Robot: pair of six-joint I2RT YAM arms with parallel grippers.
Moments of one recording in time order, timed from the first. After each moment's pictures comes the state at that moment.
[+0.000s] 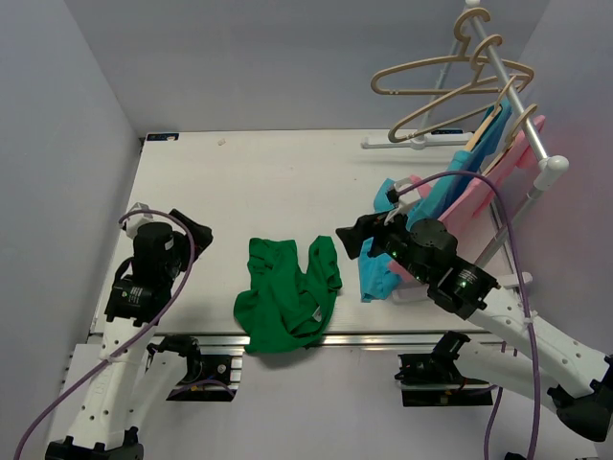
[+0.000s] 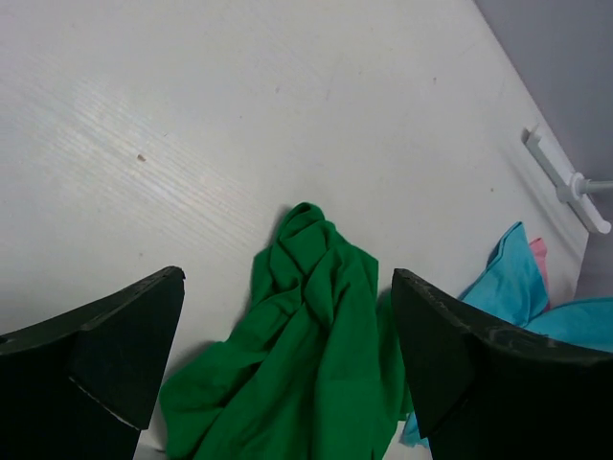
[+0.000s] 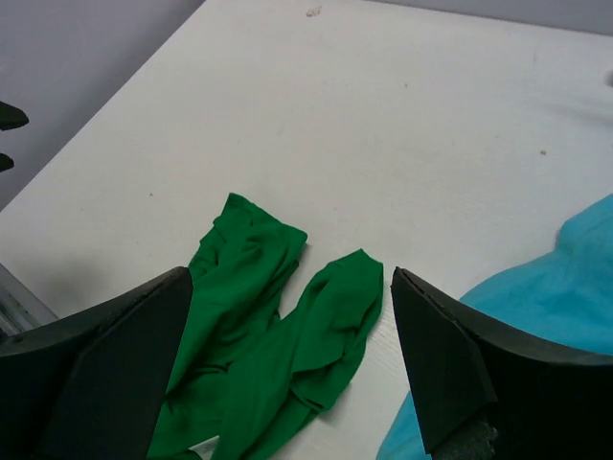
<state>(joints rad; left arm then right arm) -0.17 0.65 0.82 -0.69 -0.23 -0.85 0.87 0.83 0.80 -0.12 0.18 0.26</state>
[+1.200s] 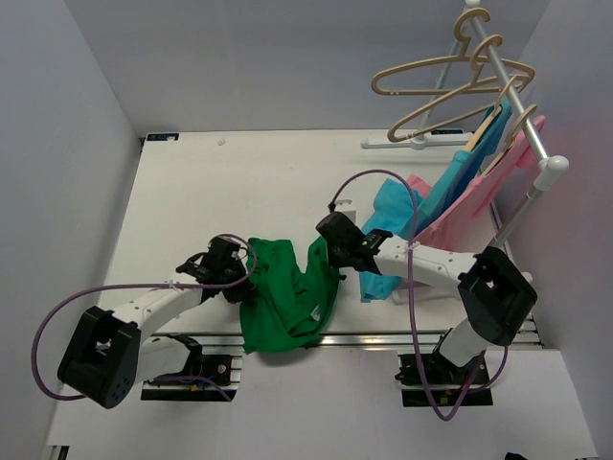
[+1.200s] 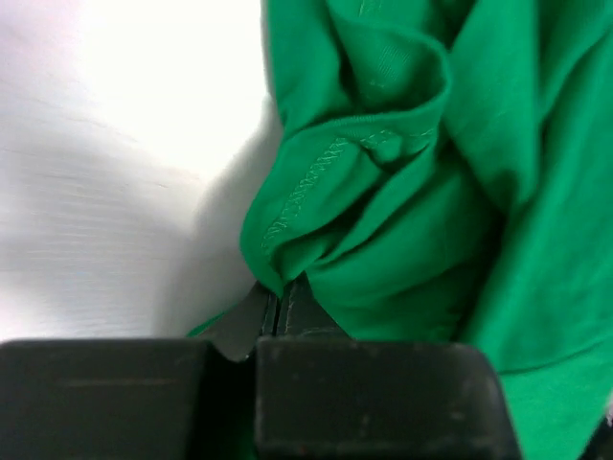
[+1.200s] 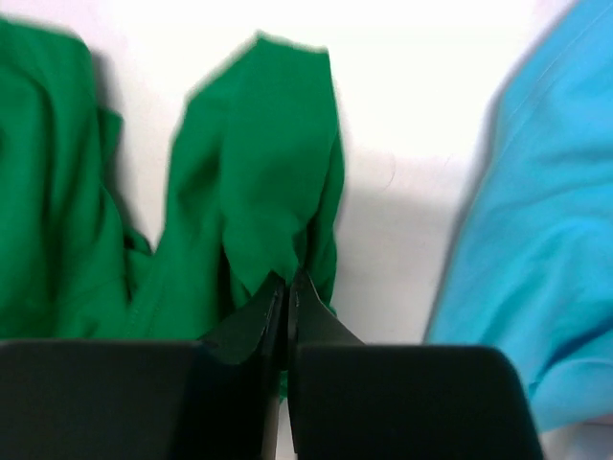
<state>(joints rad) -0.45 1.17 0.46 -0.34 0.12 -0.91 0.90 1.57 0.96 -0.37 0.31 0.61</state>
